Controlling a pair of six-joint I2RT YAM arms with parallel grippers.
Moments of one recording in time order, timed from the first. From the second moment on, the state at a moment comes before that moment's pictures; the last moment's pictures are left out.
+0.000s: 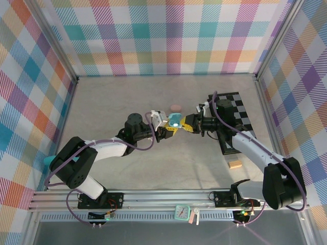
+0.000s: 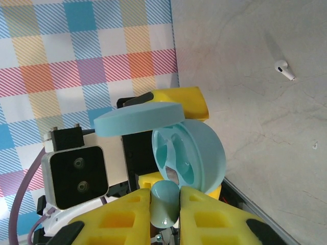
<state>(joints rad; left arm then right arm) -0.63 1.56 0.67 0.78 0.63 0.07 0.36 1.28 0.77 0.06 -0.99 1.22</state>
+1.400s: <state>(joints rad) -0.69 1.58 0.70 0.65 0.57 0.13 0.43 1.30 0.88 -0.20 -0.81 1.00</state>
